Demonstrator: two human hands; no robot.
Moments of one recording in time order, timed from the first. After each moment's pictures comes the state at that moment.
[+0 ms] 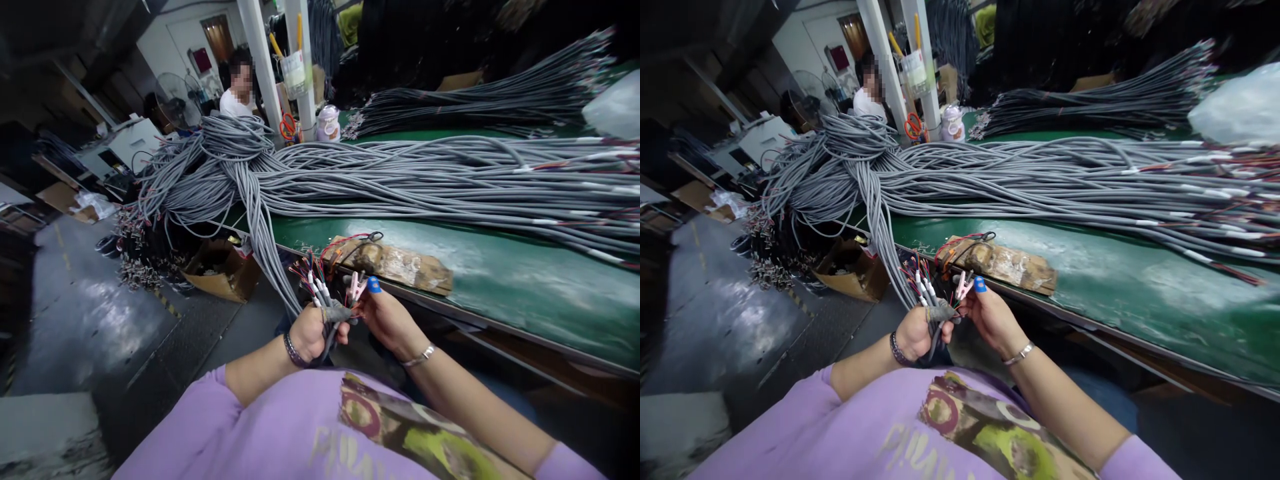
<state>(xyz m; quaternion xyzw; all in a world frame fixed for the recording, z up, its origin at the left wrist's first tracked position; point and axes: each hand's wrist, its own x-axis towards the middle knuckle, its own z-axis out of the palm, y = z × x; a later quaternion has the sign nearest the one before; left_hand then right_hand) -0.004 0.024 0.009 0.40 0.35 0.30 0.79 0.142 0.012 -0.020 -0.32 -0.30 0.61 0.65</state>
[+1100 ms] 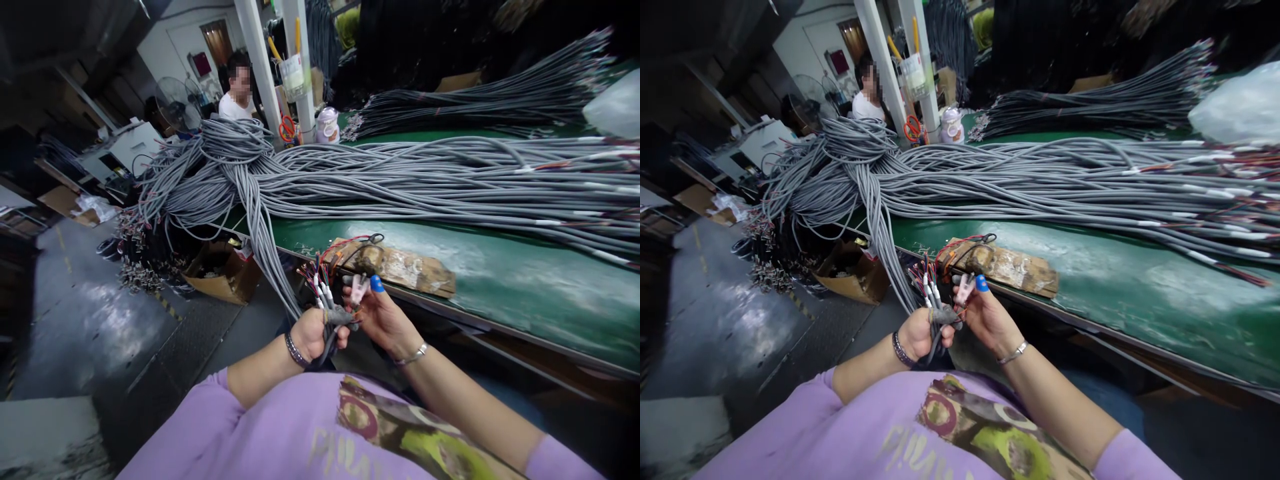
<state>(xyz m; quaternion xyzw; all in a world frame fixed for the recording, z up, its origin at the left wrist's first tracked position) -0.006 0.036 0.000 0.35 0.32 0.23 0.85 0.138 0.018 -0.017 -0.24 -0.21 0.68 0.66</state>
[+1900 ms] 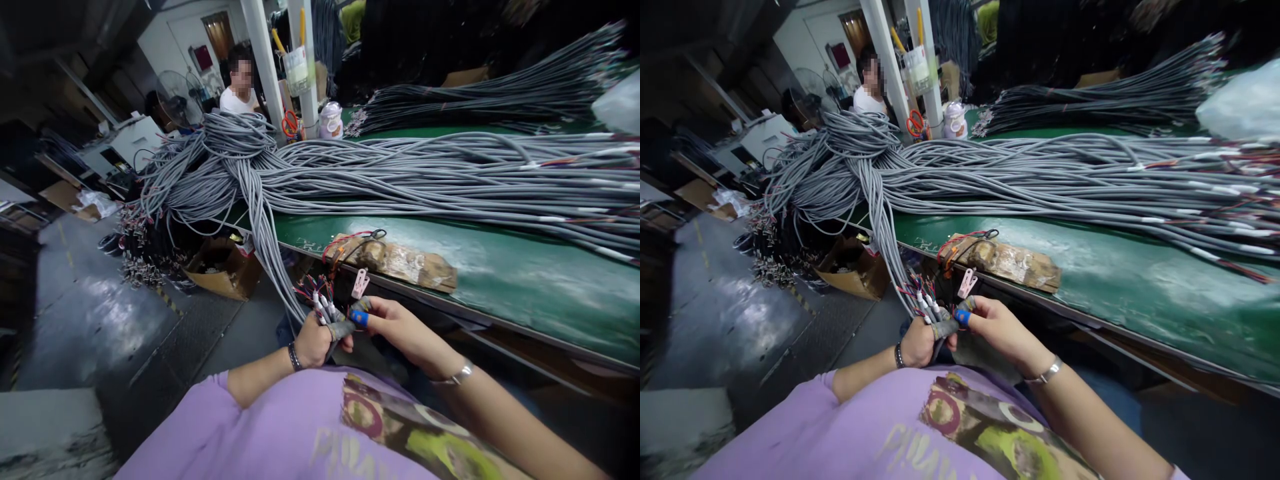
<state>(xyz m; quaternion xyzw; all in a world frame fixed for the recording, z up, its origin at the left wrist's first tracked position) -0.014 0.003 -0.008 0.54 0.33 0.36 0.69 0.153 -0.023 0.005 -0.45 -0.54 0.53 0.47</state>
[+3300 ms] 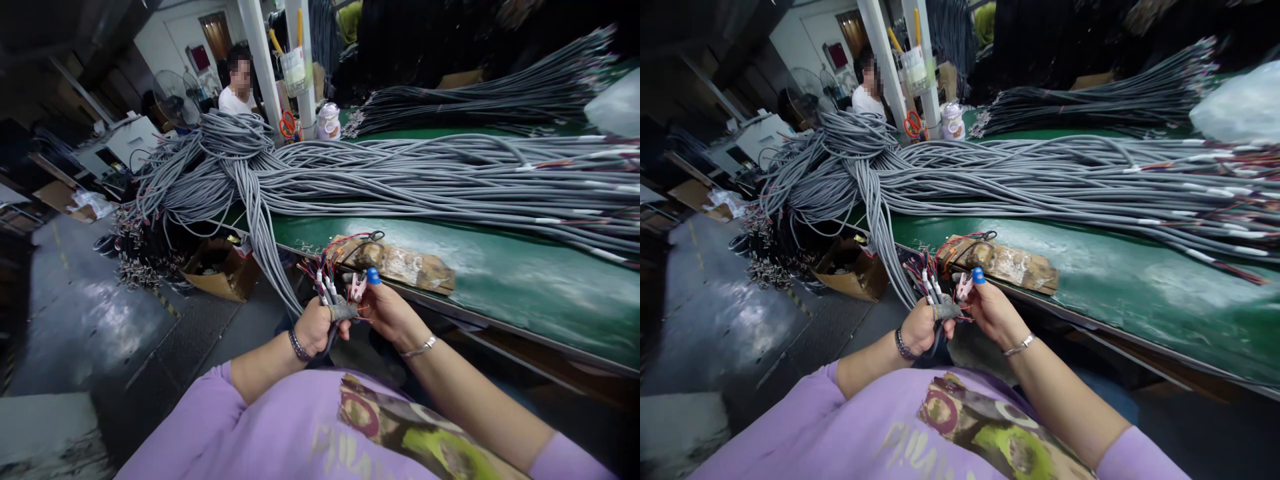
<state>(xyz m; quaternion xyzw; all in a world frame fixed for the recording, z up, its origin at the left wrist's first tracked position) 0.004 0.025 0.012 0.49 0.33 0.34 0.73 0.146 0.020 -0.008 -0.33 -0.35 0.61 0.62</state>
